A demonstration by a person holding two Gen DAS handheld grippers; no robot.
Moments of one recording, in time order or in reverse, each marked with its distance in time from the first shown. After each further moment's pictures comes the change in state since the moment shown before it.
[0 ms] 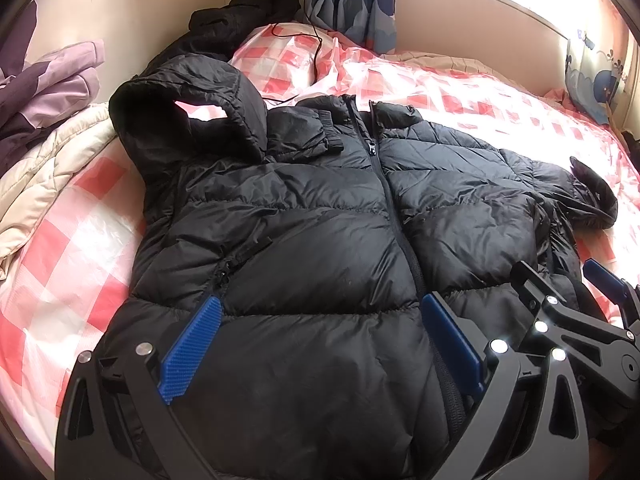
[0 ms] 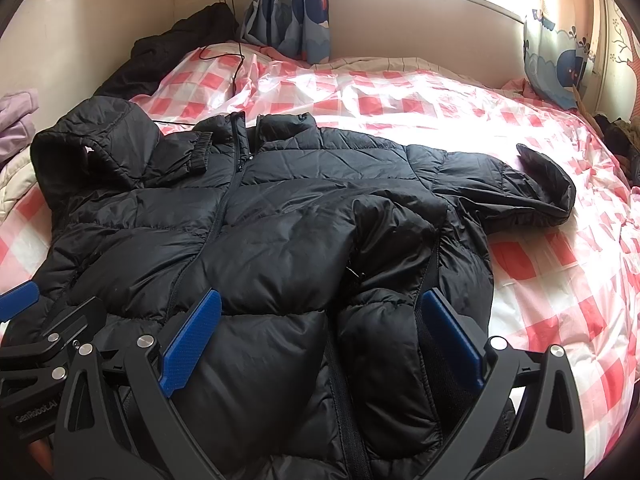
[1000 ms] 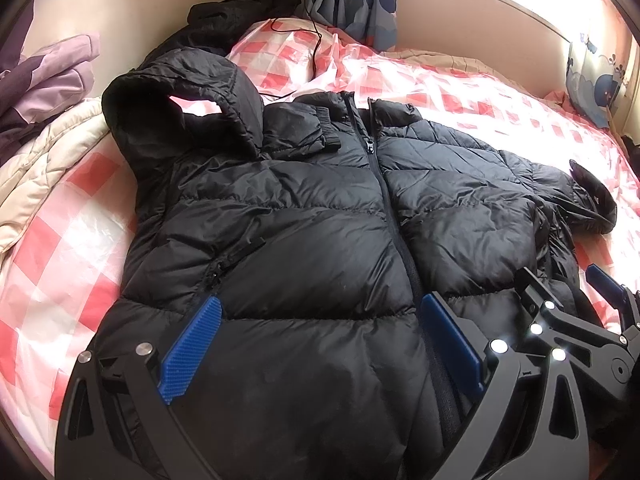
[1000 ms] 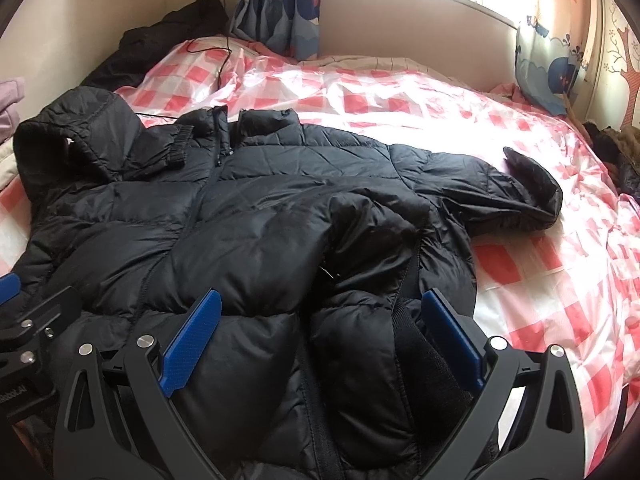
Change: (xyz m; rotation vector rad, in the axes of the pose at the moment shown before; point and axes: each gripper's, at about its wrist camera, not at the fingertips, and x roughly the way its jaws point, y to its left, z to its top) left arm 0.005 -0.005 0.000 -0.011 0.010 -0.011; right arm 0.010 -0.007 0.002 -0.020 0.019 -0.066
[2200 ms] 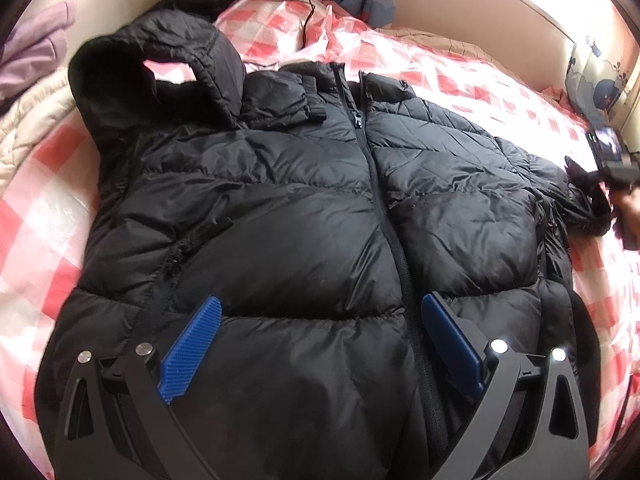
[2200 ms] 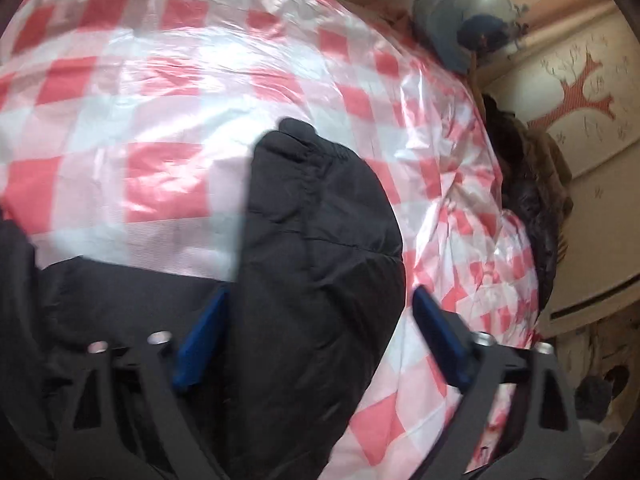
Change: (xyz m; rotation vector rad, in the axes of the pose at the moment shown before) left arm 0.032 0.004 0.012 -0.057 0.121 -0.096; right arm 0.233 -0.329 0.164 -0.006 0.428 -0.625
